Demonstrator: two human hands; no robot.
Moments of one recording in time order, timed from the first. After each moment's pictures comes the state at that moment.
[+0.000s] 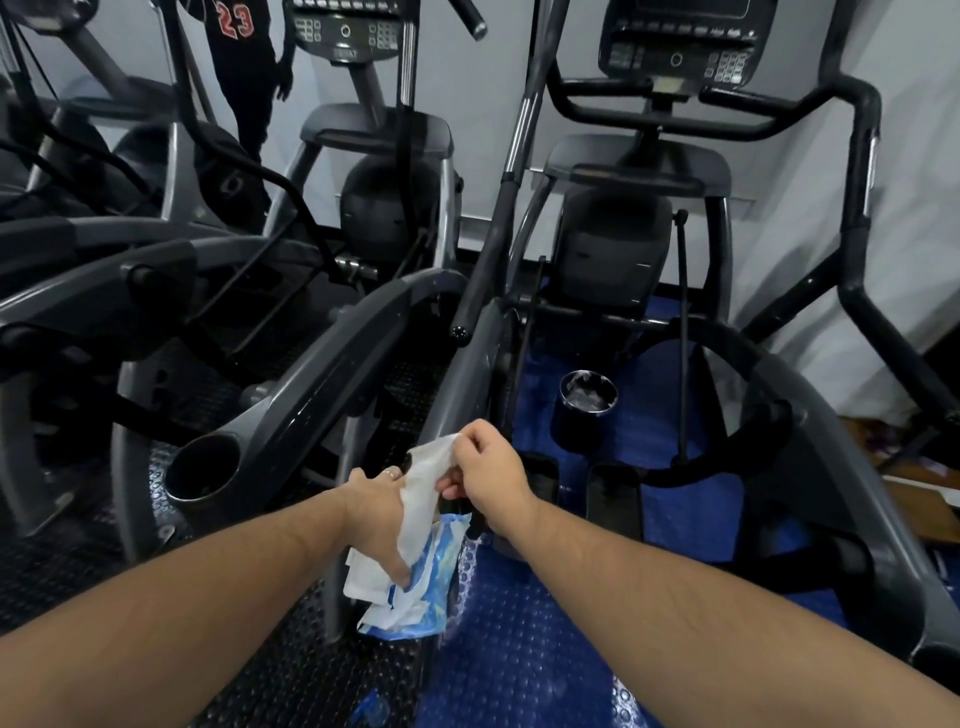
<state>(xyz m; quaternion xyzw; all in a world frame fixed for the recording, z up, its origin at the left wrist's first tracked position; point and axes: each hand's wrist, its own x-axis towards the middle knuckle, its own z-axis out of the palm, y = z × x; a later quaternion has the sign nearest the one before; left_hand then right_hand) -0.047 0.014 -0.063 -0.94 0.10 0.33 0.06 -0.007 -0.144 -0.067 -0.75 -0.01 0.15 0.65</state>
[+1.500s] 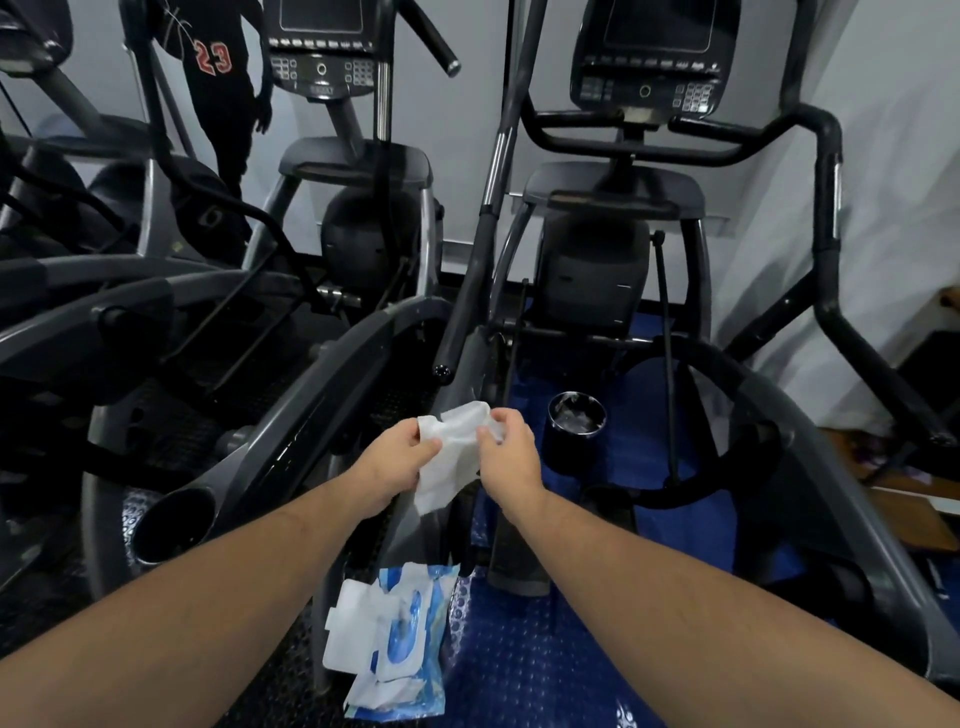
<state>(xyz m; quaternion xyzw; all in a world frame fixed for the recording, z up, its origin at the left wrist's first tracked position) 0.037 0.006 -0.042 -0.79 -0.07 0.09 -0.60 0.058 -0.162 -0.046 -0.82 0.05 0.03 0.56</state>
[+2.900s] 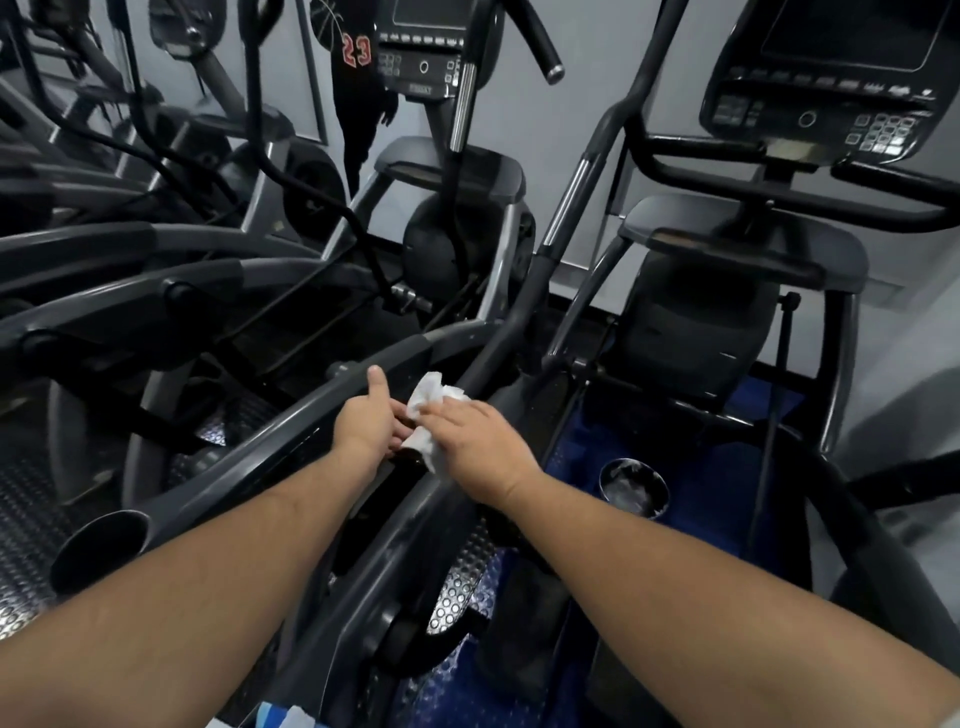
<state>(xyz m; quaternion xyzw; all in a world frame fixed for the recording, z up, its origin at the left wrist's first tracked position) 0.213 -0.003 -0.015 -0.70 -0.37 -0.15 -0.60 0.277 -0.157 -0.033 -0.82 -0.53 -0.07 0.19</state>
